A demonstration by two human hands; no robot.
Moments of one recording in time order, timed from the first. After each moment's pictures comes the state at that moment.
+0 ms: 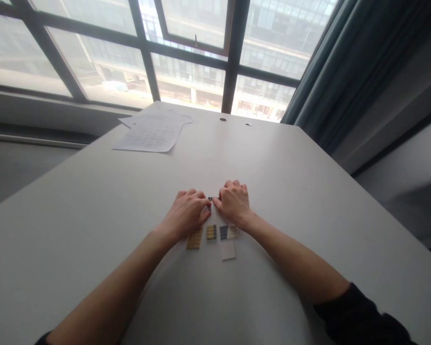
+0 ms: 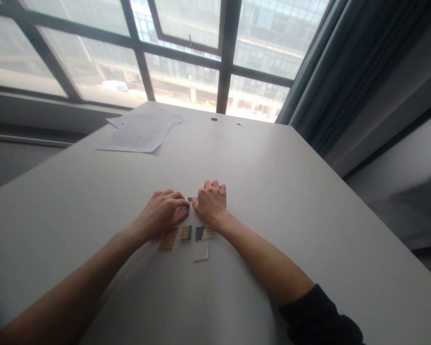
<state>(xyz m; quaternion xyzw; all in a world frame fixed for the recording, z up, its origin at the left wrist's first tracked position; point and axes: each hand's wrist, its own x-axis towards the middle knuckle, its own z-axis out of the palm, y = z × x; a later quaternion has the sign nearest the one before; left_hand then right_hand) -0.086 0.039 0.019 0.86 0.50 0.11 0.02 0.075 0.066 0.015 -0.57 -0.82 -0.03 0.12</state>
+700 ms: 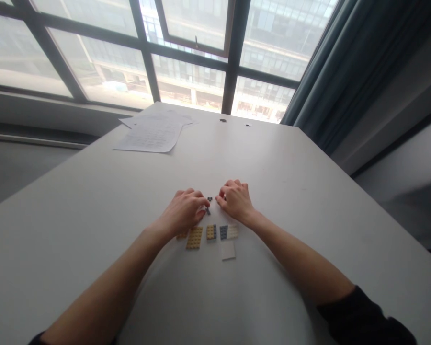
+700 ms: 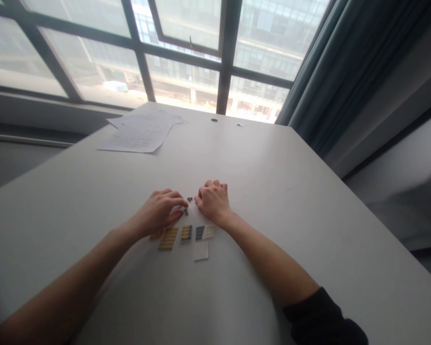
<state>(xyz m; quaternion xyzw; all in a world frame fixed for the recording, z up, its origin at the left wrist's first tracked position) -0.098 0.046 0.015 0.87 0.48 0.13 0.06 0.090 0.073 0.013 -0.53 -0.83 0.02 0.16</state>
